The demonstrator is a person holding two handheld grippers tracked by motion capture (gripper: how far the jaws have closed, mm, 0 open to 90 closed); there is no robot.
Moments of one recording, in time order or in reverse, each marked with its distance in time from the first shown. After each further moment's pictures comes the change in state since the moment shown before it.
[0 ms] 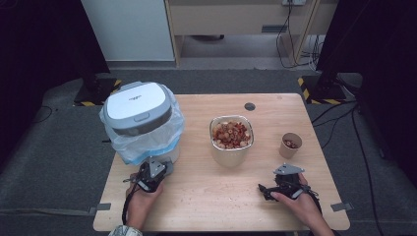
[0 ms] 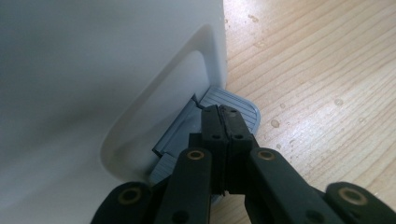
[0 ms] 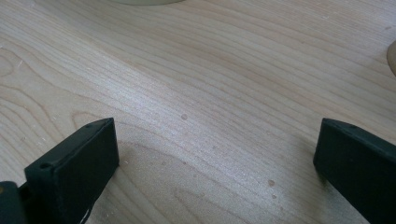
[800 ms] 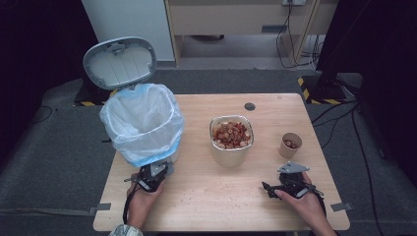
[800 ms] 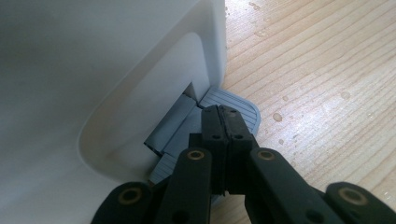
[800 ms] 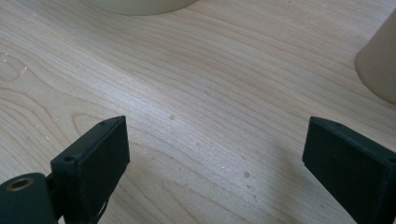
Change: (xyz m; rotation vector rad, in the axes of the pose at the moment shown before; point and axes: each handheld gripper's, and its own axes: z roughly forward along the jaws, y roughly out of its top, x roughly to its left) left arm 0.003 -0.003 0.007 0.021 -0.023 -0.009; right arm -0.007 0.004 -0.013 -0.003 -0.010 0.007
